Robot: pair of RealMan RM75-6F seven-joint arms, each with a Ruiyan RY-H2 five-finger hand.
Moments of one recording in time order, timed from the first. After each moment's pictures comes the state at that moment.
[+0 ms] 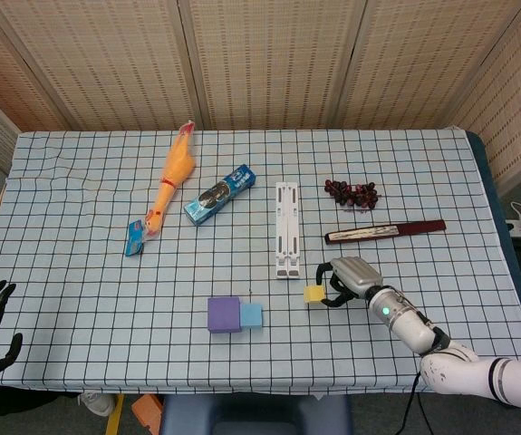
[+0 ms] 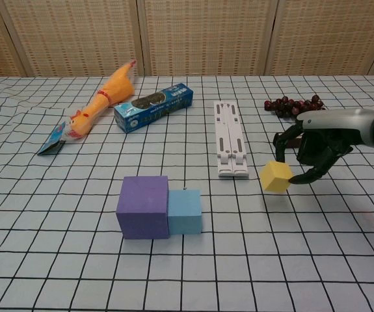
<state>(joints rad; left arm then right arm) 0.00 -1.03 -0.01 -1.74 1.53 1.56 0.16 0.76 -1.28 0.10 -1.62 -1.03 0.61 0.05</state>
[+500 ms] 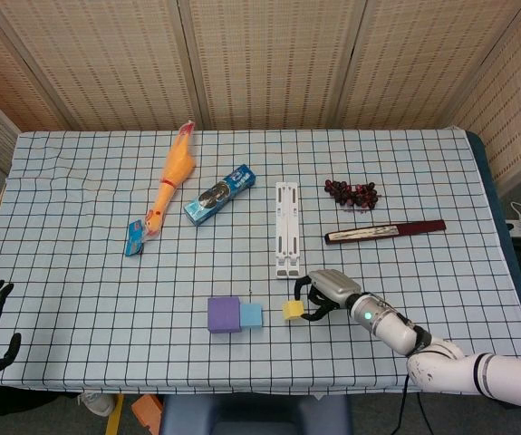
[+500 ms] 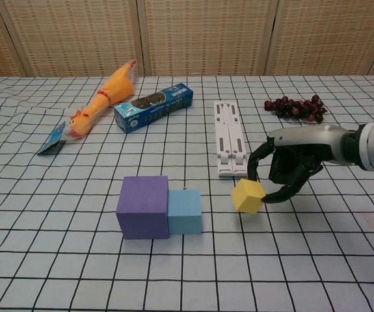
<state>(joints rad) 0.00 -1.03 -0.02 -1.73 1.53 1.56 0.15 0.79 -1.34 0.12 -1.60 -1.13 0.50 0.19</state>
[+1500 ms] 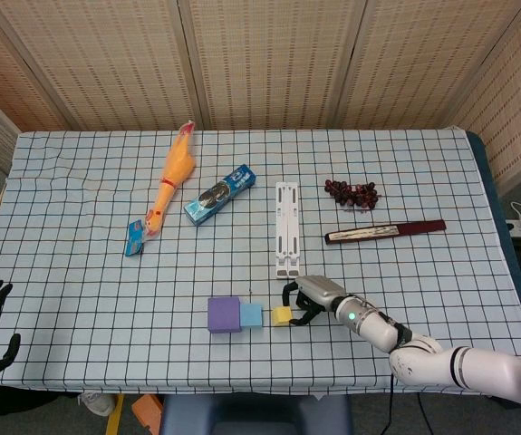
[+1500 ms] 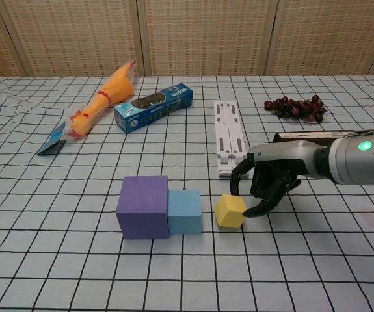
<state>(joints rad) 0.01 -1.03 -0.01 -1.72 1.55 1.59 0.13 0.84 -1.44 0.11 -1.51 -1.09 0.45 0.21</state>
